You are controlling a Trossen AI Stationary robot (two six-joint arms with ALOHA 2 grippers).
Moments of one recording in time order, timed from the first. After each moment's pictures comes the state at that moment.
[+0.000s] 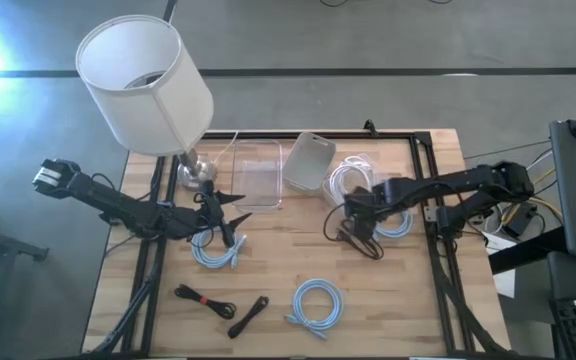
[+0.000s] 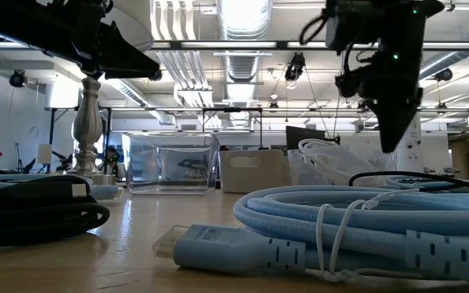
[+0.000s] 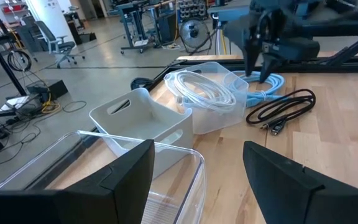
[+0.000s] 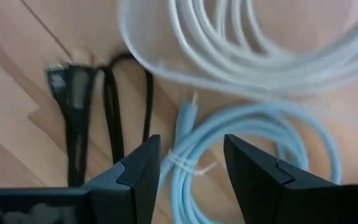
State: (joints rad) left arm -0.30 0.93 0.37 0.35 -0.73 -0.03; right arm 0.00 1.43 0.92 -1.00 0.19 0.68
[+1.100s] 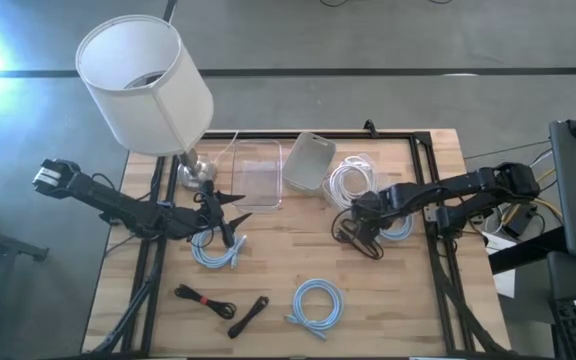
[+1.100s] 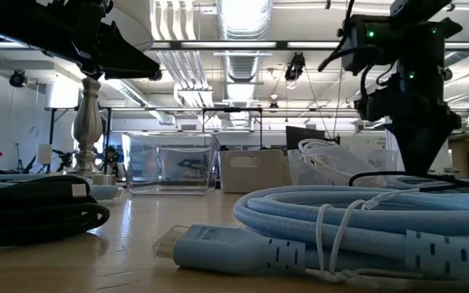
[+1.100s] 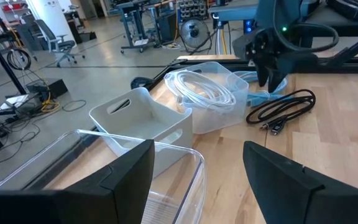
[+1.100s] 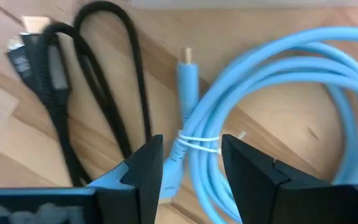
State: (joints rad) left arm -0.29 0.93 0.37 0.35 -0.73 -0.03; right arm 0.00 1.38 0.75 -0.87 0.06 0.94
